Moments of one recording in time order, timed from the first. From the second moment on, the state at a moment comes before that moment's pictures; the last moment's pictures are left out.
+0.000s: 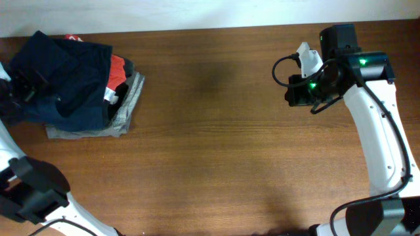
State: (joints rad) left arm 0.58 2.08 2.23 -1.49 0.30 -0.19; right arm 0.04 1.64 1.70 -1.30 -0.32 0.00
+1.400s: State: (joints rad) left arm 0.09 1.90 2.35 -1.27 0.72 0.05; right arm 0.04 1.64 1.70 -1.28 -0.32 0.00
